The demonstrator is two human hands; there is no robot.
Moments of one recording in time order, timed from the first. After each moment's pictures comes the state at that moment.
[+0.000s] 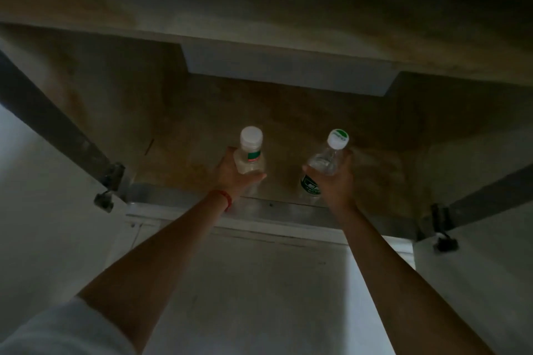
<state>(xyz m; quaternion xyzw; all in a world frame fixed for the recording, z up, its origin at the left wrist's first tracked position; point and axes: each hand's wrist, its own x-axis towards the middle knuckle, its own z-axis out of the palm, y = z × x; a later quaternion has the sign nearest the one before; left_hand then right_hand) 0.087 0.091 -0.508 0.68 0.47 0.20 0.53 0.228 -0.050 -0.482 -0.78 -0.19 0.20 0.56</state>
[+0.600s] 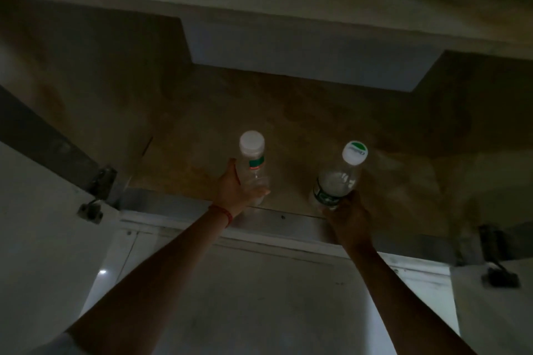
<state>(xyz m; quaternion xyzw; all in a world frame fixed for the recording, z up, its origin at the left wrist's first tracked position) 0.086 0.113 -0.557 0.67 0.45 0.20 0.56 0.239 -0.061 -0.575 -0.85 -0.21 0.22 0.43</state>
